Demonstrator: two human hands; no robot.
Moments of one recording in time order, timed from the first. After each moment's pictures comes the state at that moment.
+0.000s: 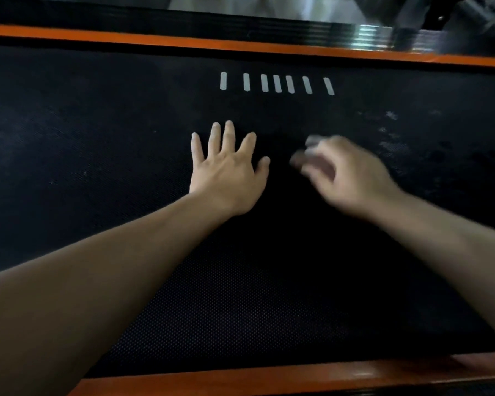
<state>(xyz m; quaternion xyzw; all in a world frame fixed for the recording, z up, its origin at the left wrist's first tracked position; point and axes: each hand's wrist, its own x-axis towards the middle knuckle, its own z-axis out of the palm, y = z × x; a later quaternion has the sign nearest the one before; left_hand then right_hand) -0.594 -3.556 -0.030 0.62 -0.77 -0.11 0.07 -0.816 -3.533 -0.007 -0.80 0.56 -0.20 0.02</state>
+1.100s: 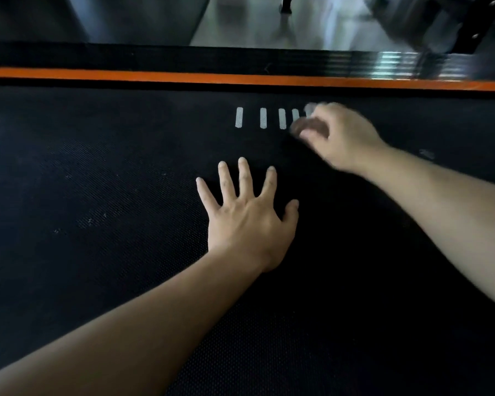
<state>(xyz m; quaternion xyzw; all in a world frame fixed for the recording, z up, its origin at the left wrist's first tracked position) -0.613 -3.562 -0.031 0.67 -0.74 -0.09 0.04 -0.804 -3.690 0.000 -0.79 0.58 -0.19 0.03</state>
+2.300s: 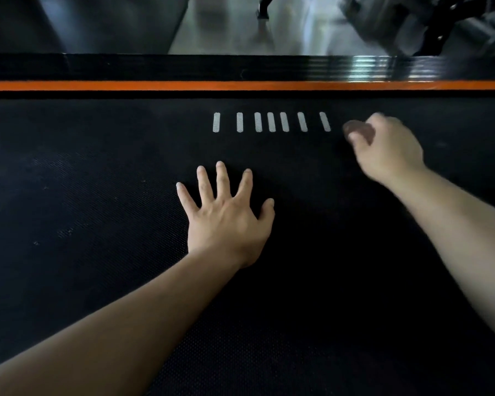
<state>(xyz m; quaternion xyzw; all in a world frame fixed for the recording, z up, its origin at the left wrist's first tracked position) -0.615 -3.563 -0.032 0.67 -0.73 -0.09 0.05 -0.888 -3.652 0.001 -0.64 0.74 -0.17 -0.06</state>
